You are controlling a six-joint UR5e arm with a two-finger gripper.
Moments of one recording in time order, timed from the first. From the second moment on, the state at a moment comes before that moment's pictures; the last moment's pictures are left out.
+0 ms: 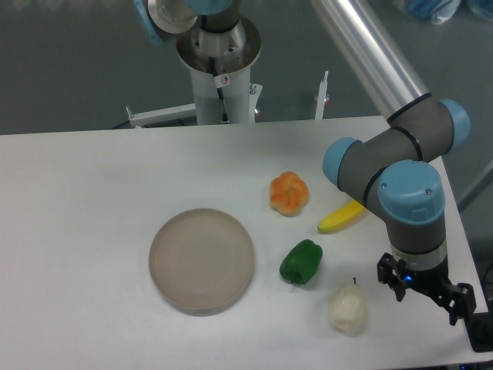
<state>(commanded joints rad) 2.37 -2.31 -1.10 -0.85 1.69 1.23</state>
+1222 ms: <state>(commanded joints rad) 2.62 -2.00 -1.47 -1.12 1.52 1.46</state>
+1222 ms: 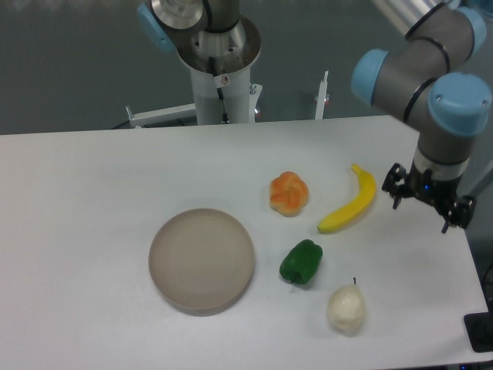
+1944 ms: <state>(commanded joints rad) 2.65 -1.95 -1.86 -0.83 1.48 1.45</state>
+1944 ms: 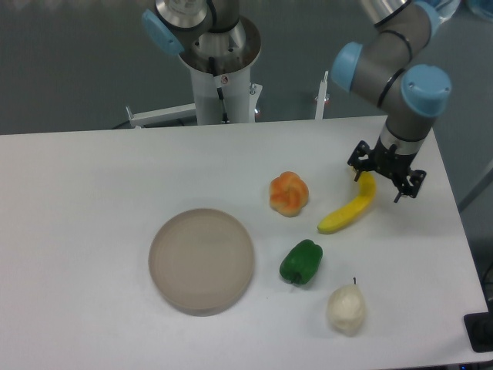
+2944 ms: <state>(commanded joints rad) 2.63 -2.02 -1.87 -0.76 1.48 1.53</state>
